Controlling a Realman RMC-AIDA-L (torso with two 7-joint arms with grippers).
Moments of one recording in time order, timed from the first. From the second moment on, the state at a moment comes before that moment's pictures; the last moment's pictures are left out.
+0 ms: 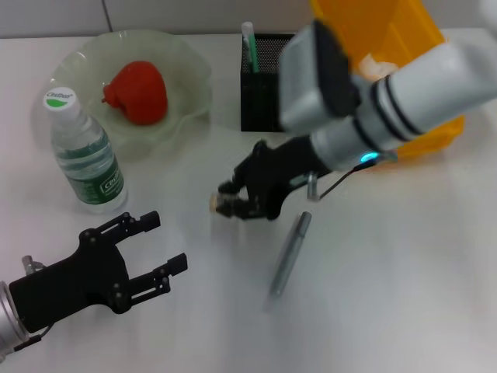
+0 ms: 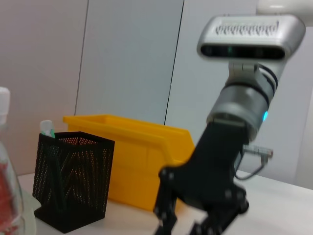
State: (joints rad) left arm -0.28 -2.06 0.63 0.27 1.85 1.63 -0.76; right arm 0.88 2.08 -1.52 -0.66 -1.94 -1.16 1.67
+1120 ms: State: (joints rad) left arm -0.29 -2.06 0.62 0.27 1.84 1.64 -0.76; right arm 0.70 2.08 -1.05 -0.77 -1.76 -1.06 1.59
